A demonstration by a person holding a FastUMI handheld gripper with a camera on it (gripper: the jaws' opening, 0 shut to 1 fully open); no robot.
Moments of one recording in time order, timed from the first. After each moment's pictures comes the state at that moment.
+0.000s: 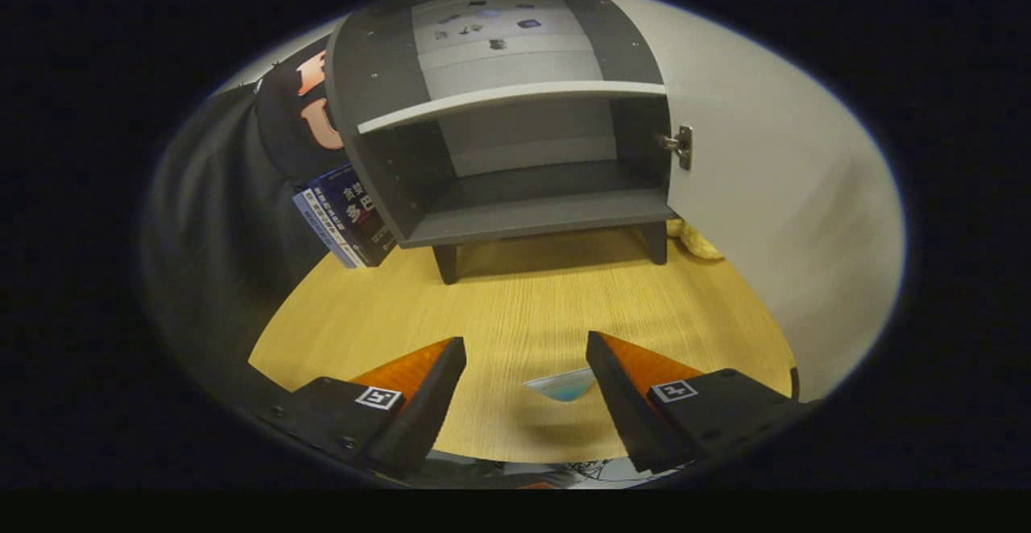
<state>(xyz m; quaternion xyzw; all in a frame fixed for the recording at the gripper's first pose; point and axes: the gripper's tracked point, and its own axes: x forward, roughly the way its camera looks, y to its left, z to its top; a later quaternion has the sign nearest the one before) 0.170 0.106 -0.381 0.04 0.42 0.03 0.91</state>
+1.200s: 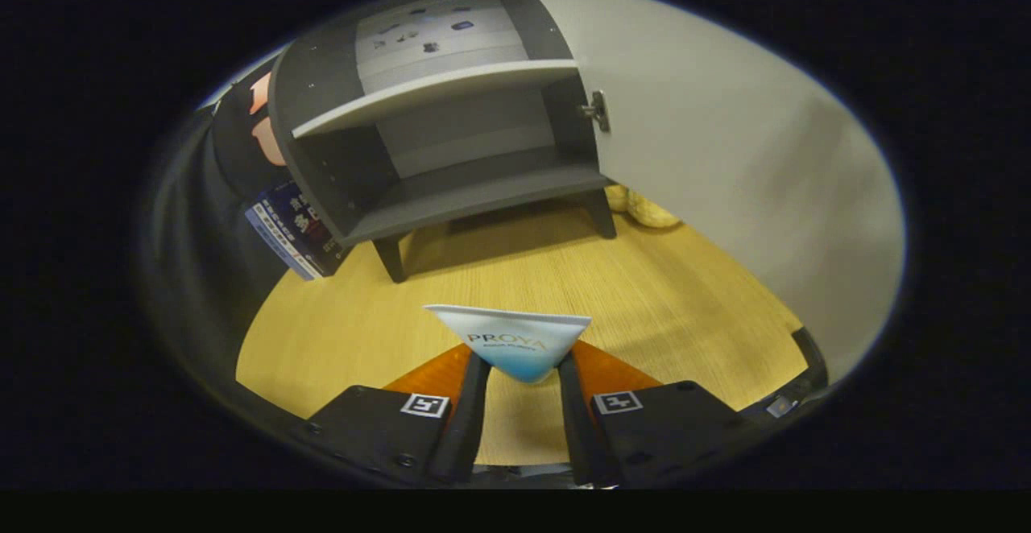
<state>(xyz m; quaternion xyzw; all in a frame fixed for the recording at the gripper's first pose) 0.178 0.088 -0.368 0.07 0.37 -0.03 0.93</state>
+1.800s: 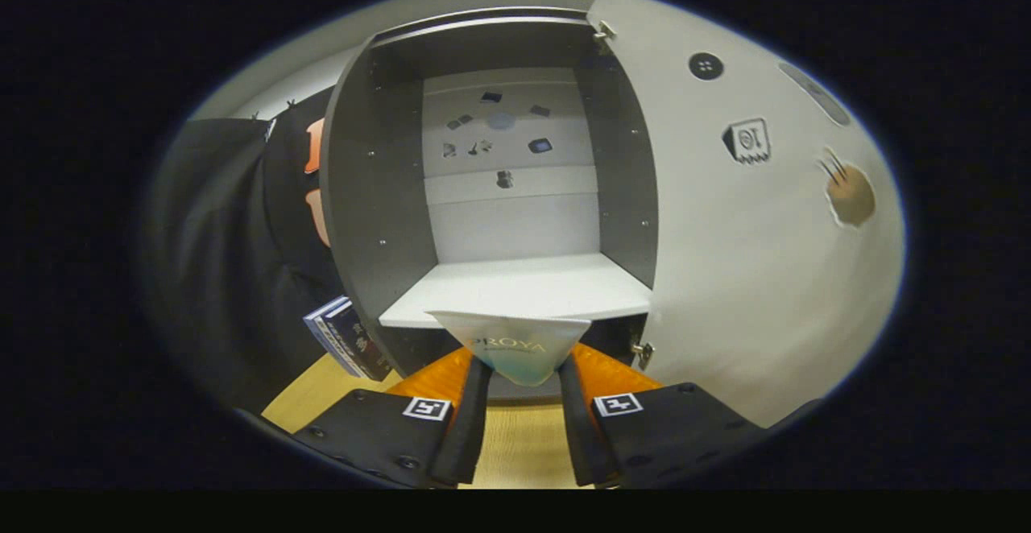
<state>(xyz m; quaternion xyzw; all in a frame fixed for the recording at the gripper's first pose) 0.315 0.113 -0.154 -0.02 0.21 0.04 0.98</state>
